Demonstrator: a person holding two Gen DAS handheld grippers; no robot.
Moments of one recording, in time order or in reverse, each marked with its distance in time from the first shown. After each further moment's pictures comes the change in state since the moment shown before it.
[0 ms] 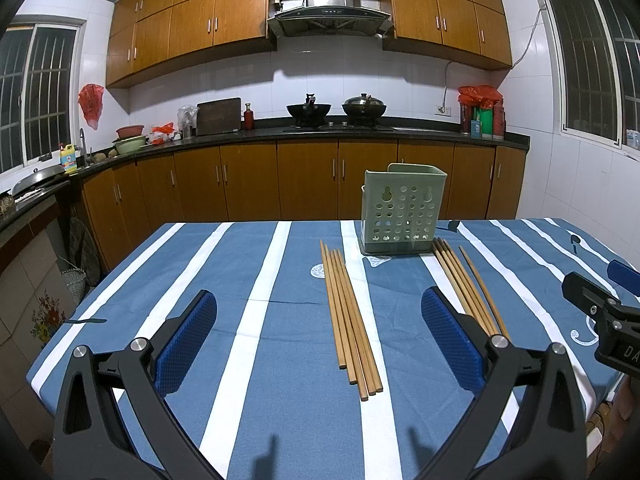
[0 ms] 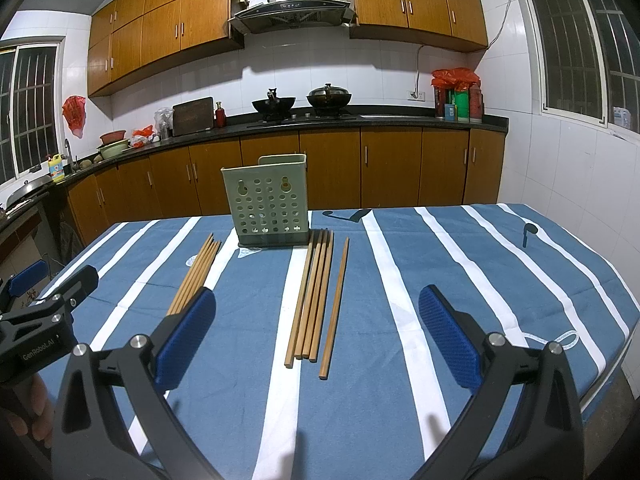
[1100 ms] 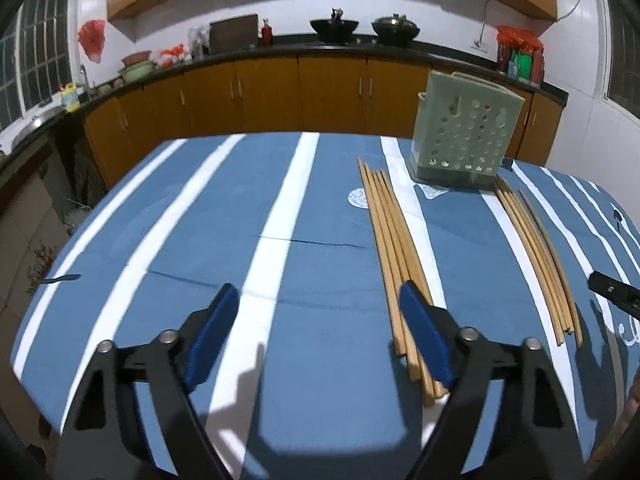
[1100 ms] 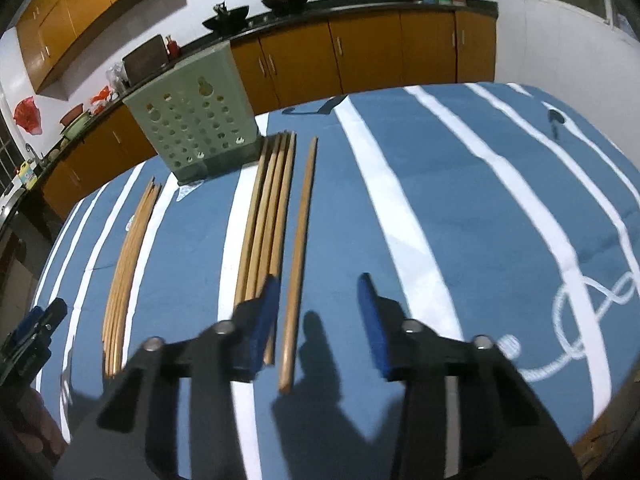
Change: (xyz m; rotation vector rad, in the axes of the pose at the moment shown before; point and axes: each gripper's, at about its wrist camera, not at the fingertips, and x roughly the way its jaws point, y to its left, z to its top) left arm 0.091 0.030 -0.019 -0.057 0.321 0.048; right arm 0.134 -0.041 -0.013 0.189 0.401 -0.001
